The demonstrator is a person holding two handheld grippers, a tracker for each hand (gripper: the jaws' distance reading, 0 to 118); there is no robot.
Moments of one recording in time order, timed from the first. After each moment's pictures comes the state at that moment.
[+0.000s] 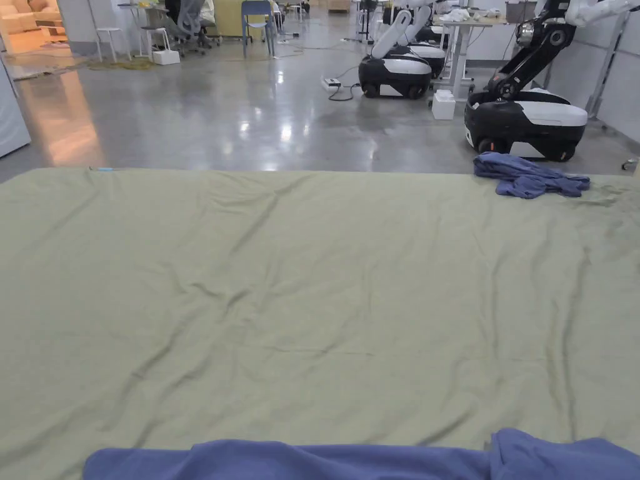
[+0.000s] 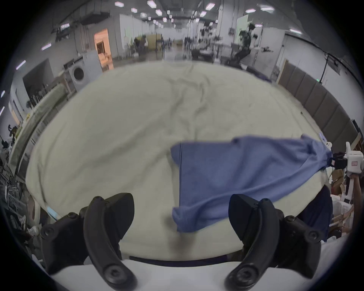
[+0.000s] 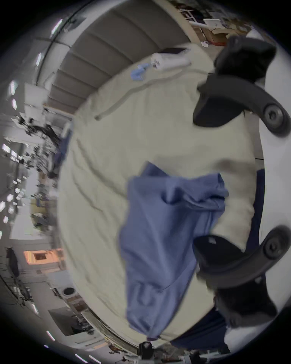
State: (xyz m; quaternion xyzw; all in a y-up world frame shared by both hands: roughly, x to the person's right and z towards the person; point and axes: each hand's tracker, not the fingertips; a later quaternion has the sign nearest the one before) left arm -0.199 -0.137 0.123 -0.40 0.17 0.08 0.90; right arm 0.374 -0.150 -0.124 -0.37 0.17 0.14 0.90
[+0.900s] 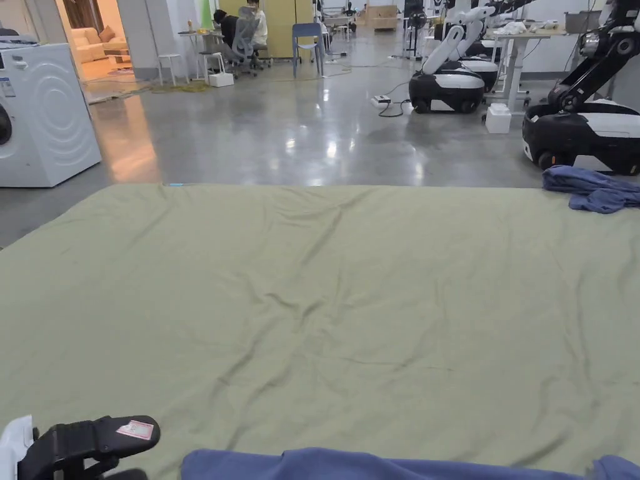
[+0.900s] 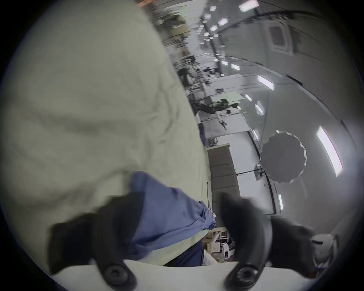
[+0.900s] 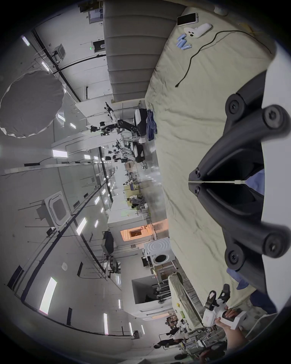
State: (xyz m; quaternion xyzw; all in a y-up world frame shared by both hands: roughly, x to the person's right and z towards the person) left arm -0.346 -0.222 0.129 -0.24 -0.05 0.60 0.76; right arm 0.278 -0.078 -0.078 -0.09 0.28 -0.08 0.95
